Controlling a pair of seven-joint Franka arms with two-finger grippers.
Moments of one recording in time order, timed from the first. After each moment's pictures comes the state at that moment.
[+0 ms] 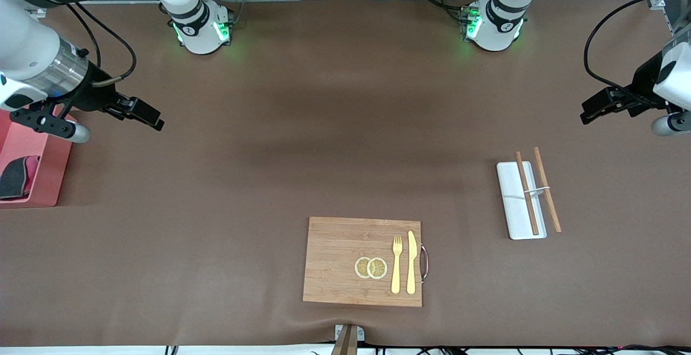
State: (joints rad) left arm 0.12 0.02 -0.20 -1.55 0.01 1.56 -0.23; right arm -0.23 0.01 0.40 -1.65 0.11 1.66 0.48
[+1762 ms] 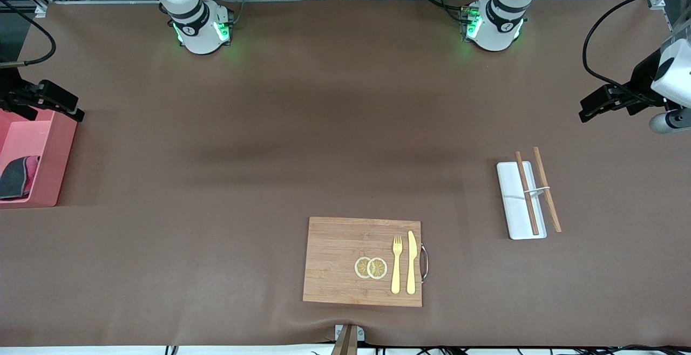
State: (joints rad) left arm 0.12 0.02 -0.20 -1.54 0.01 1.56 -0.23; right arm 0.07 0.00 -0.11 -1.55 0.03 1.57 0.02
